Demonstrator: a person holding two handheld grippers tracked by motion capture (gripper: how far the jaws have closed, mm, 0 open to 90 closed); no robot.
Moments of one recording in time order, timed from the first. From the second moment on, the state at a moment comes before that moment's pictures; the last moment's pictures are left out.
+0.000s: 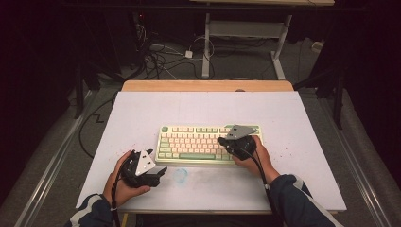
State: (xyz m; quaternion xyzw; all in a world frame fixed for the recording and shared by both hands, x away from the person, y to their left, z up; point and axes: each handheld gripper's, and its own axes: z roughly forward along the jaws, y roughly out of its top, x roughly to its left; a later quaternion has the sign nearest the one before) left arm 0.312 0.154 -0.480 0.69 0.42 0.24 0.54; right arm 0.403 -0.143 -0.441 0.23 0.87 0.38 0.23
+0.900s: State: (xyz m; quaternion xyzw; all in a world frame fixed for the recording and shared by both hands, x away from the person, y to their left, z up) left arm 0.313 0.151 -0.484 0.70 0.42 0.23 0.53; right arm 0.427 -0.100 -0.450 0.23 0.89 0.33 0.21
